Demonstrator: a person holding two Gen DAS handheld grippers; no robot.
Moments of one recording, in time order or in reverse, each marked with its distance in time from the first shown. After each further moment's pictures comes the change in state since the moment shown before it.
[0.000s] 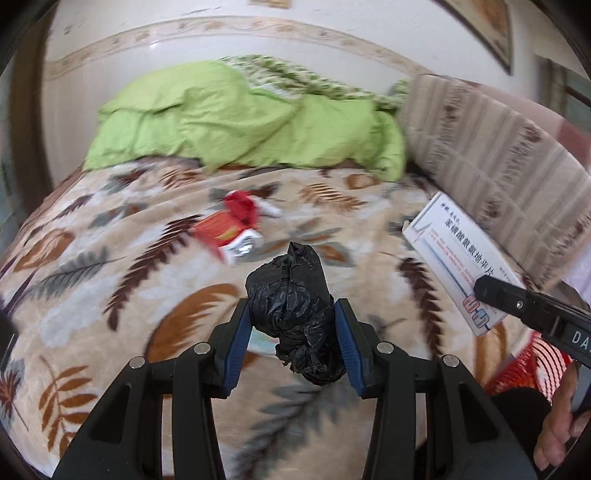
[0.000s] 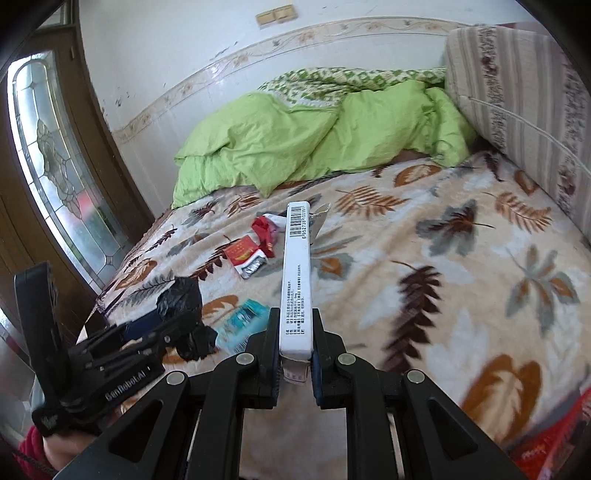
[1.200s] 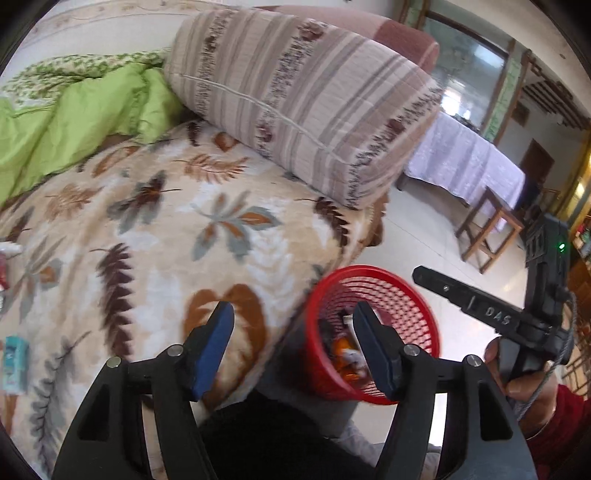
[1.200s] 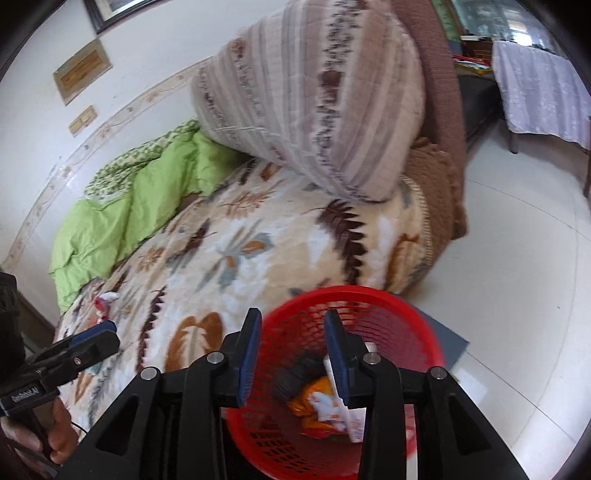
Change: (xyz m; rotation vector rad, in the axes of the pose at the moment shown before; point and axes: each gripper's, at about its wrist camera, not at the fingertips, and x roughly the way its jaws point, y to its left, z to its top) left arm 0.002 -0.250 0.001 0.309 0.229 -0.526; right arm -0.214 -0.216 -0.080 0.442 -0.136 -0.417
